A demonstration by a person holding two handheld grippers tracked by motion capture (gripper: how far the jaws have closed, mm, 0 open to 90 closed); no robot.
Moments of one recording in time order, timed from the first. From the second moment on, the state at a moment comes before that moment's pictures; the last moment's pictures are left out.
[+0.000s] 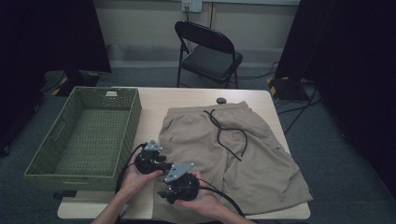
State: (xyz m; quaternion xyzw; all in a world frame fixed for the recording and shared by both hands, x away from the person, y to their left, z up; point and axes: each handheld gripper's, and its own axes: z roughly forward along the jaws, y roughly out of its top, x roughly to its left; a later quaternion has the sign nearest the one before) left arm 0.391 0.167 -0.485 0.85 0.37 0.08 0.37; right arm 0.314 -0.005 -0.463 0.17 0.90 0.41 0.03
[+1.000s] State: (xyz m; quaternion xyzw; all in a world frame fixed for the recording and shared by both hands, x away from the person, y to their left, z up) left arm 0.390 0.162 -0.489 0.86 0.36 0.07 0.36; right arm 0.285 -0.005 -0.495 0.11 0.92 0.37 0.04
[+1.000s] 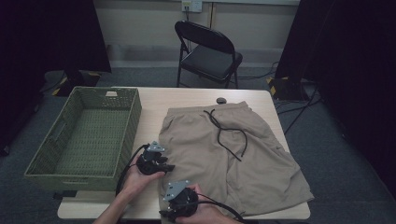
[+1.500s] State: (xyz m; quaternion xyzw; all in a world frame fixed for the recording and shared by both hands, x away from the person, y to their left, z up) left arm 0.389 0.161 -0.490 0.86 0.35 0.07 0.36; right arm 0.301 0.017 -0.497 0.18 0.90 0.38 0.05
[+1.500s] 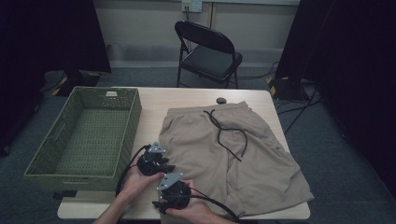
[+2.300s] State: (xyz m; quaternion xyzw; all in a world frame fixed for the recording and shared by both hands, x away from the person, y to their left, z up) left arm 0.389 0.176 -0.477 0.83 0.38 0.08 0.40; right arm 0.311 -0.011 -0.476 0.21 0.89 0.40 0.08
